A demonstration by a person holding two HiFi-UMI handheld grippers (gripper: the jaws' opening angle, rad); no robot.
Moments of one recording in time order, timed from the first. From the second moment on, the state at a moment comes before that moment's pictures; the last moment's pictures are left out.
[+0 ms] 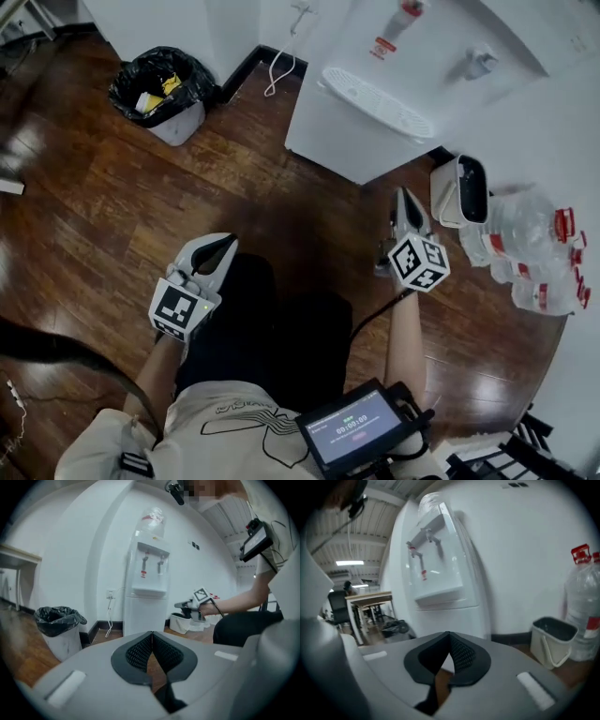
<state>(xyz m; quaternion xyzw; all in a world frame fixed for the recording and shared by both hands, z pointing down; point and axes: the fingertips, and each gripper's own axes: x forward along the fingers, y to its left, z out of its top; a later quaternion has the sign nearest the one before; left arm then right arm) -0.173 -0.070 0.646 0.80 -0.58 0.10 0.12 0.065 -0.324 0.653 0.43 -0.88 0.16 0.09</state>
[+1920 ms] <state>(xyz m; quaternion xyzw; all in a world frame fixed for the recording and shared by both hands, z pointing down) -0.096 0.011 0.023 0.86 -0.52 -0.01 0.03 -0.022 0.015 0.059 0.45 -0.89 0.08 0.04</state>
